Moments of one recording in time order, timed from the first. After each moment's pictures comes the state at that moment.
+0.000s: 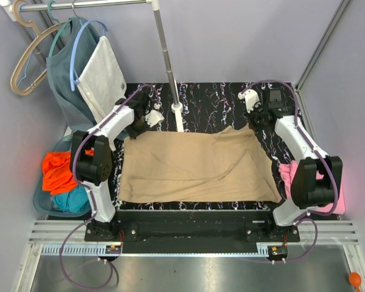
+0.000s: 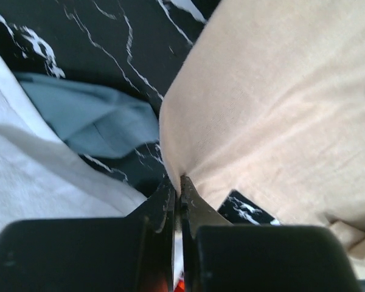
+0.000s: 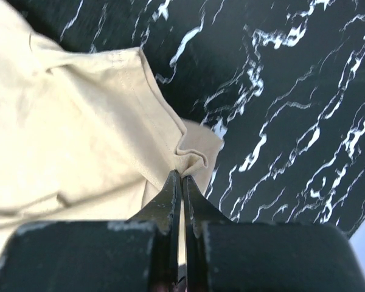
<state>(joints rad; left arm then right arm) -0.26 1.92 1.55 -0.94 -0.13 0.70 0.11 1.63 1.32 -0.58 -0.18 -0.49</state>
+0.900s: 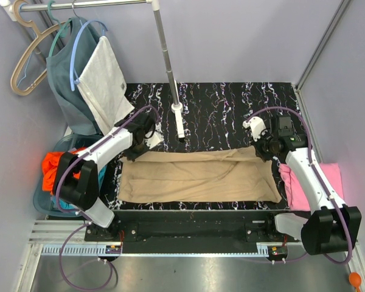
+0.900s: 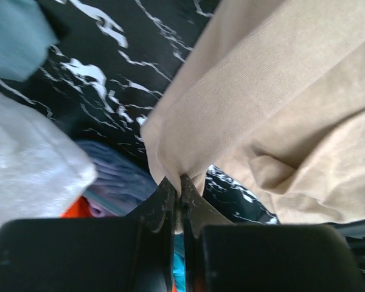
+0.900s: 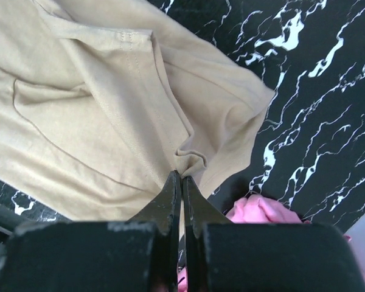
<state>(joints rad) -0.39 1.60 1.16 -0.94 -0.23 0.55 0.11 1.19 0.99 -0.79 -0.20 -0.57</state>
